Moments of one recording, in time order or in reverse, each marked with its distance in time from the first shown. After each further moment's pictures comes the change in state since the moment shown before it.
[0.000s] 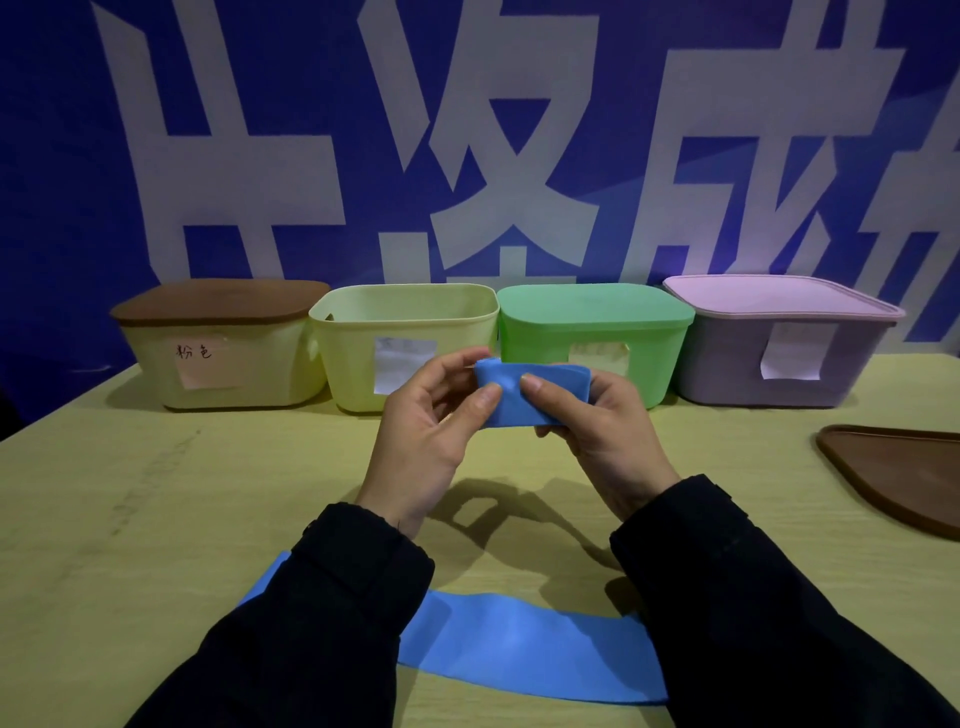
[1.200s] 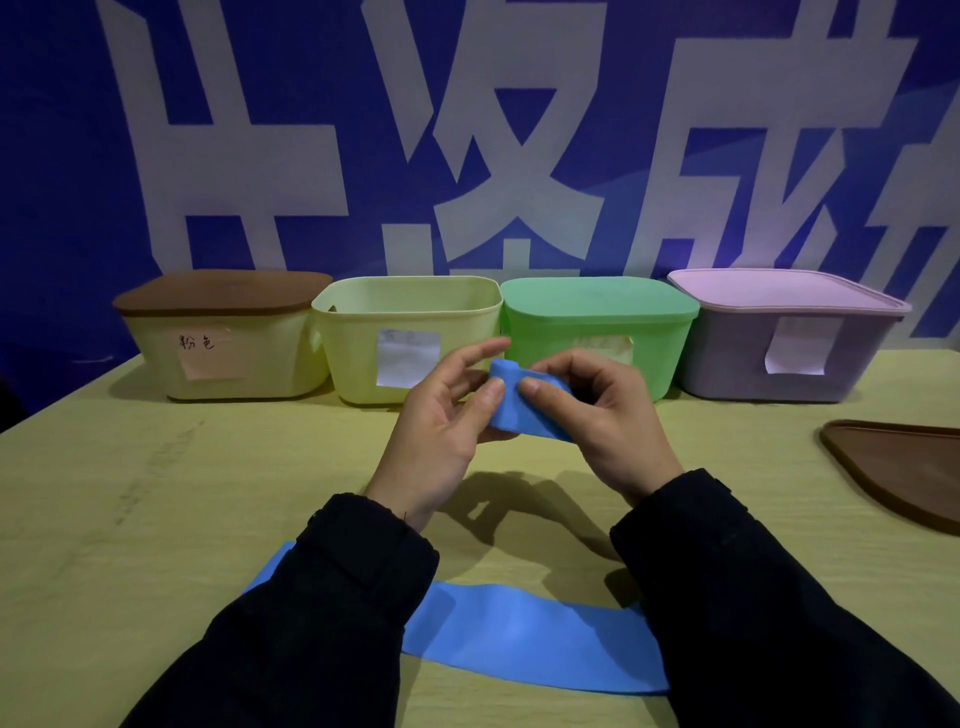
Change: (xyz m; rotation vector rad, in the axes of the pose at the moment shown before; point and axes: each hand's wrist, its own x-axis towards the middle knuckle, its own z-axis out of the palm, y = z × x) left_hand -0.003 0.001 0.005 -0.014 -0.107 -0.038; right_hand 0.000 0.001 -0.006 -0.292 -0.009 -0.156
